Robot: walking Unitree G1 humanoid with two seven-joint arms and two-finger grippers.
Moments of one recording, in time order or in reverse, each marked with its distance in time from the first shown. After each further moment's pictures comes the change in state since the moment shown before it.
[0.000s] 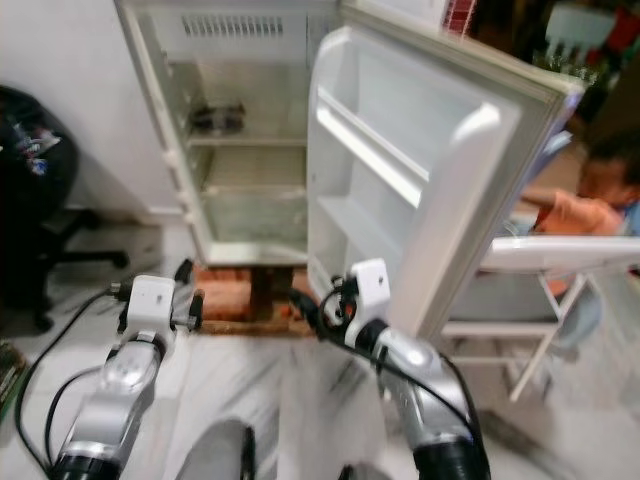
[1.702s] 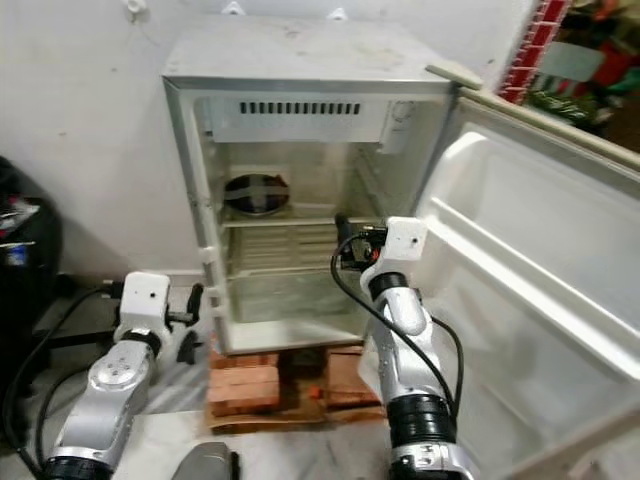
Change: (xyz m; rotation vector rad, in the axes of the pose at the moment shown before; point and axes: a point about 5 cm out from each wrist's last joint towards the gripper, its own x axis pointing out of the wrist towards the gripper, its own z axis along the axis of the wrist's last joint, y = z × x) left arm -0.006 0.002 -0.003 -0.024 -0.020 -0.029; right arm 0.021 -0.018 0.046 -0.021 -0.395 -0.373
